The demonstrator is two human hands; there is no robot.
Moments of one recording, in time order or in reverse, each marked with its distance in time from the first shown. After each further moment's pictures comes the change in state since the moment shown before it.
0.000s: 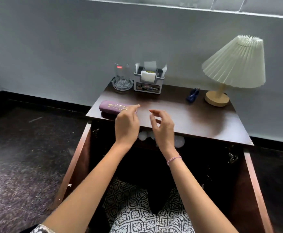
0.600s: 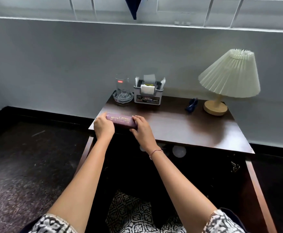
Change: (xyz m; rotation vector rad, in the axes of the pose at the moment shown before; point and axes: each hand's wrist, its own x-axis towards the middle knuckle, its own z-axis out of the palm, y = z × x) left_hand 0.059 -0.064 -0.020 0.115 -0.003 -0.495; right_hand 0.030 0.003 0.064 -0.155 -0.401 0.028
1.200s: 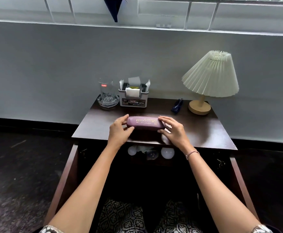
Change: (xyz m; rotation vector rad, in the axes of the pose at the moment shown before) left_hand -0.034 0.030 0.057 -0.239 -0.399 0.293; right_hand -0.030 0.094 -0.117 0.182 0.143 0.009
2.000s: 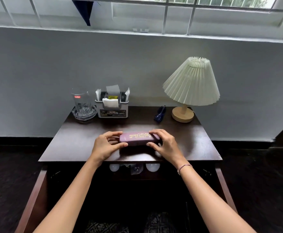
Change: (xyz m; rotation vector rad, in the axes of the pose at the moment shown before) left_hand 0.033 -0.016 0.033 -0.272 -0.239 -0.015; right_hand 0.001 0.024 -0.030 -0.314 0.027 -0.081
